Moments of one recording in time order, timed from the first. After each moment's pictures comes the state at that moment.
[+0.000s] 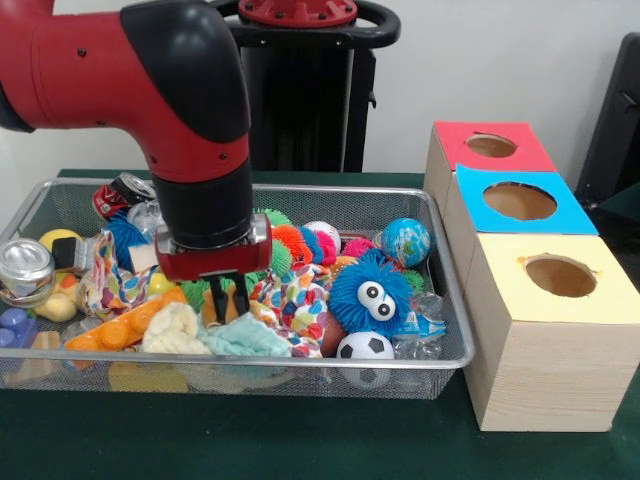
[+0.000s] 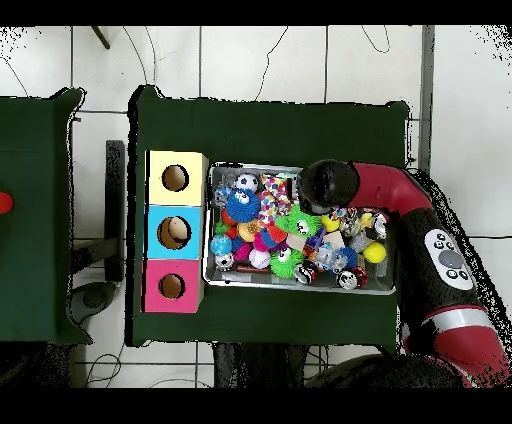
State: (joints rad) arm -0.67 -0.43 0.46 1.35 -0.49 0.83 1.55
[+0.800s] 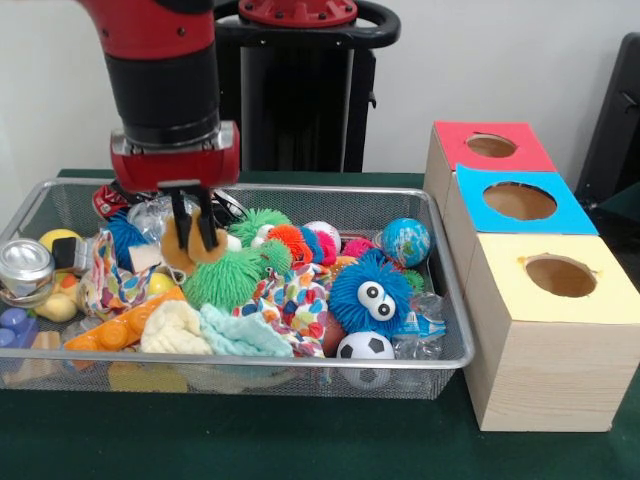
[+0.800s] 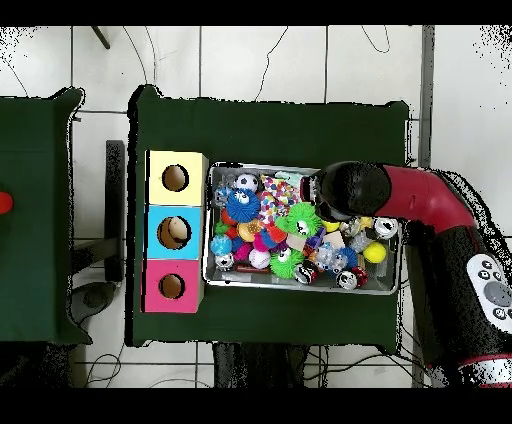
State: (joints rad) arm -0.71 -0.63 0.46 1.47 -0.42 0.84 1.55
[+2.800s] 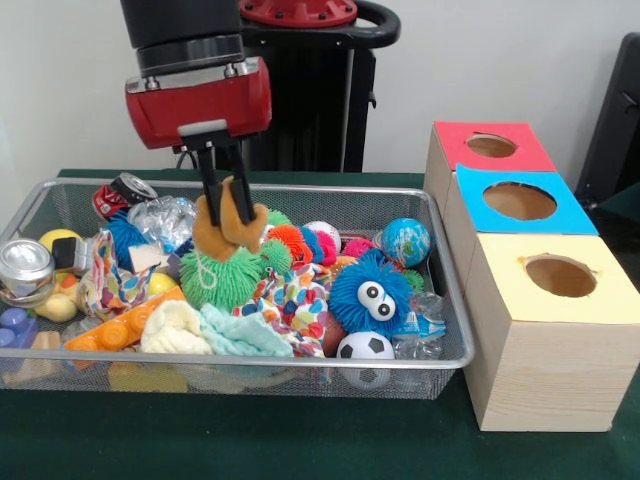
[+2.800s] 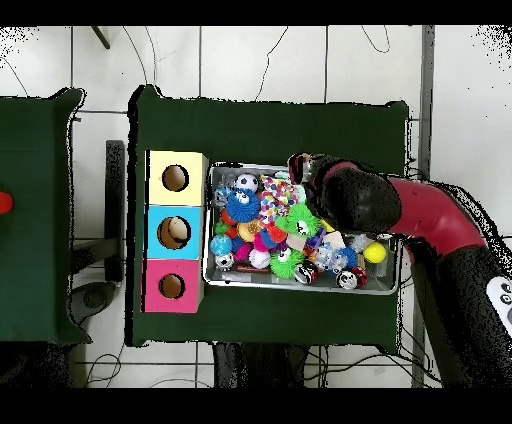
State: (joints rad) arm -0.83 -0.73 0.64 1.65 -0.30 0.53 1.55
